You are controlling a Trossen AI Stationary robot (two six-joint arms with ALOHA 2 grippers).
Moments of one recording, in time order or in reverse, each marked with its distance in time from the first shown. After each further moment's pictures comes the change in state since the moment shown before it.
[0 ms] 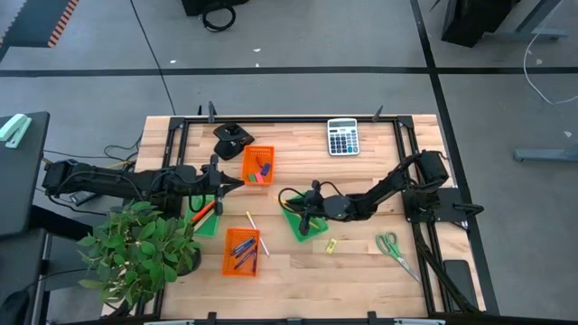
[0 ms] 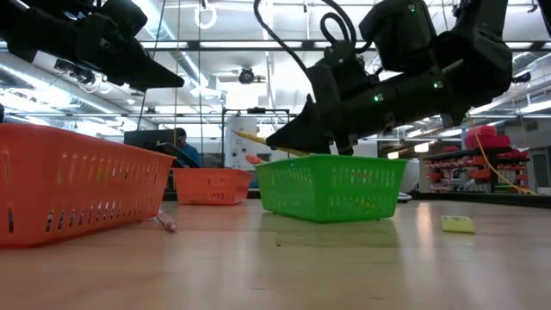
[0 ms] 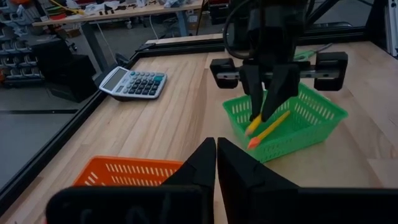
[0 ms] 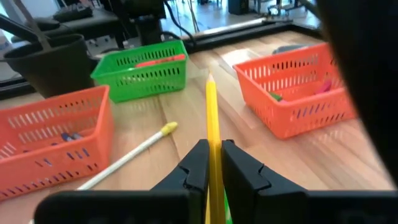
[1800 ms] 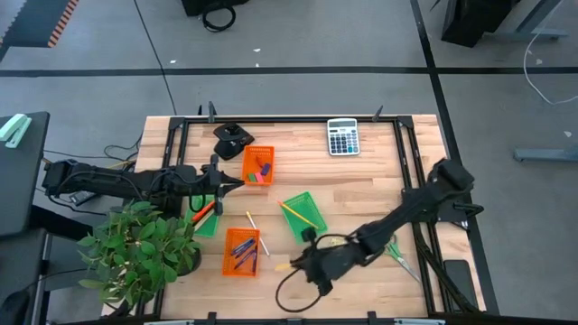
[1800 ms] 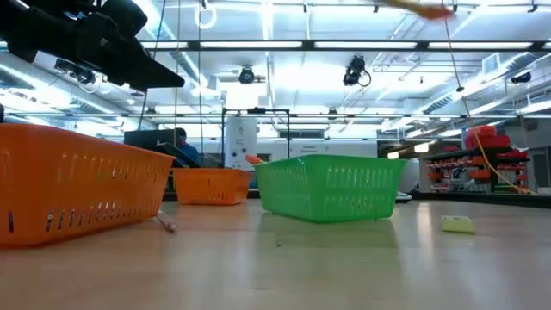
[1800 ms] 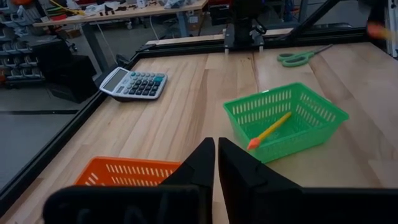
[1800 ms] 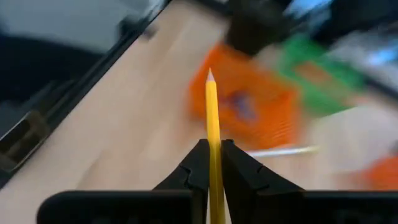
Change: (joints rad) left arm 0.000 0.000 0.000 0.003 0.000 0.001; right arm 0.379 -0.128 0.511 -1.023 -0.046 -0.335
